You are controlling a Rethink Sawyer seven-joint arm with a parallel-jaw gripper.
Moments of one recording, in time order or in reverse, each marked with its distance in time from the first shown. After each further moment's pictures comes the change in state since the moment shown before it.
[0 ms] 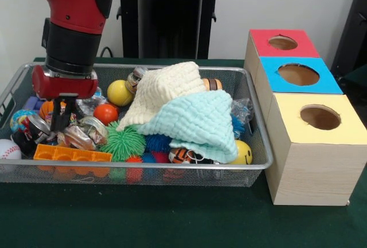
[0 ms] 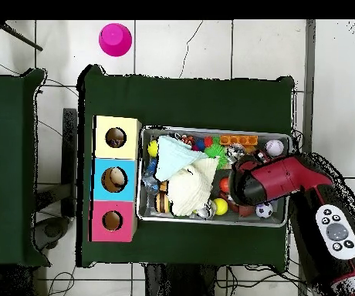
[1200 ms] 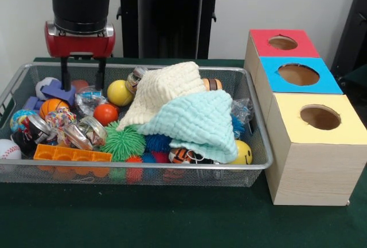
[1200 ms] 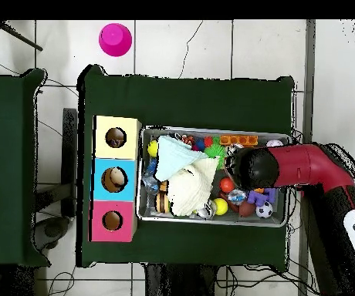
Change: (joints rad) arm -0.045 -0.116 0.093 0.017 0.394 0.344 0.000
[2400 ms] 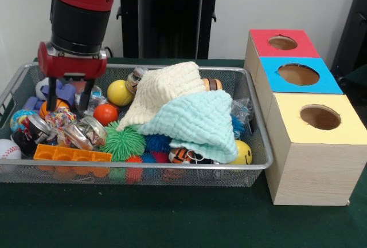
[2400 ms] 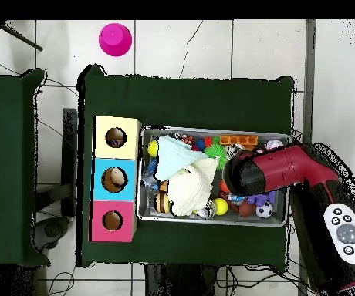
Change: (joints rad) arm 0.021 0.051 0.000 -0.003 -0.283 -0.135 0.000
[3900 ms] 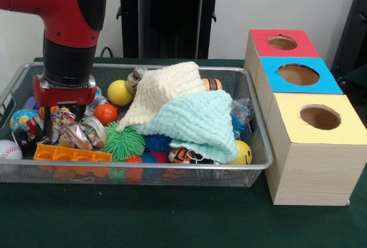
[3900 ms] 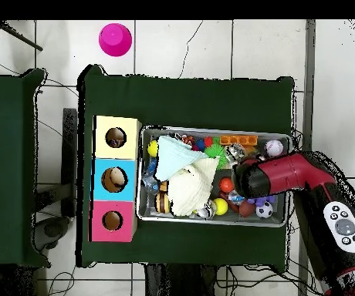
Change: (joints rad) arm -0.053 0.142 -0.011 -0.051 -0.056 -0.047 0.000
